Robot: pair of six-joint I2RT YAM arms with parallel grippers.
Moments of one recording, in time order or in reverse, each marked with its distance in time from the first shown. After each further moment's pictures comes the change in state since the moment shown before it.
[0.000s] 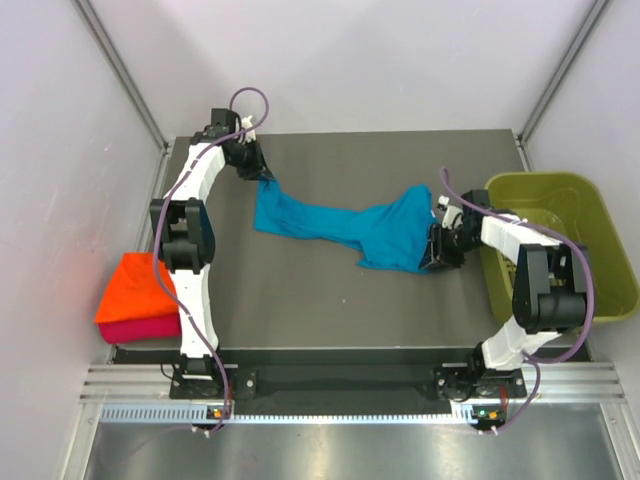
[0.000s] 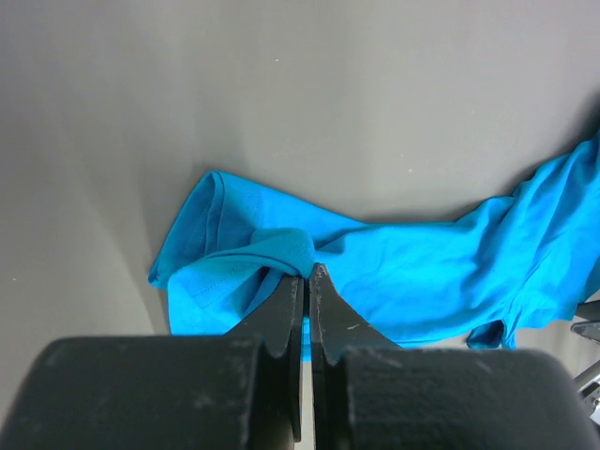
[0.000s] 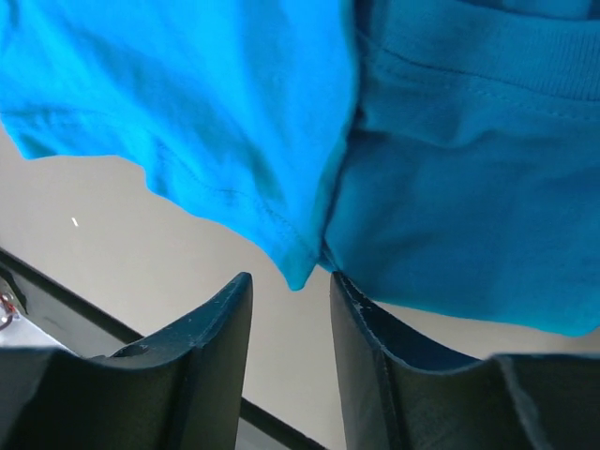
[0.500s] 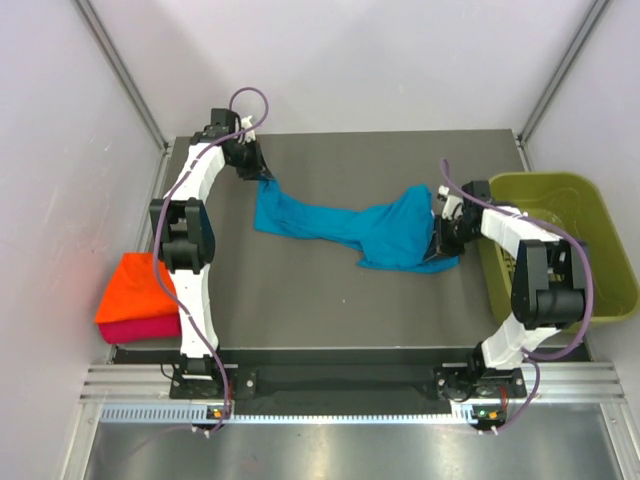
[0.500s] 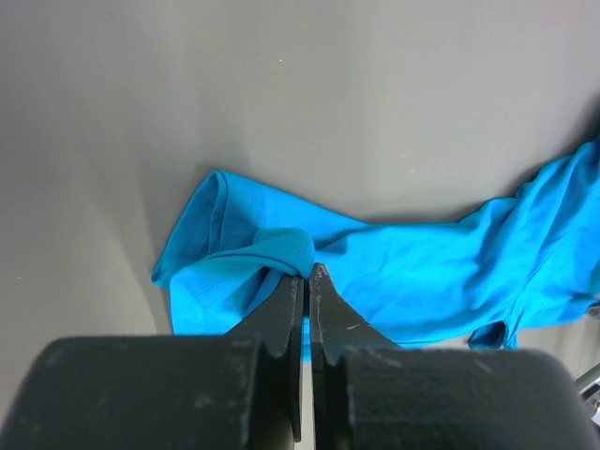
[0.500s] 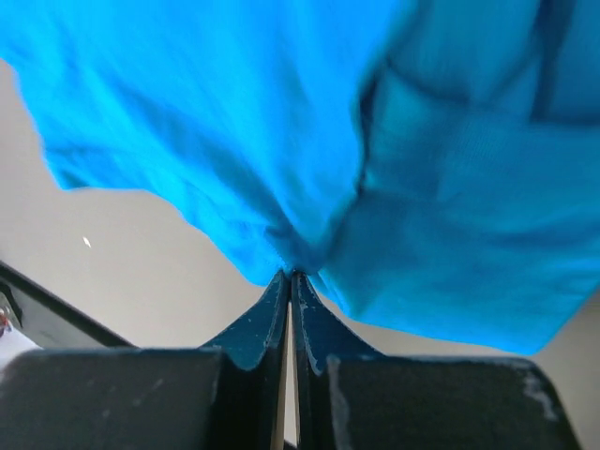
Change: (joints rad) left arm 0.002 0.000 0.000 0.001 -0.004 0.000; right arm 0.000 0.035 0.063 0.001 0.011 -0.019
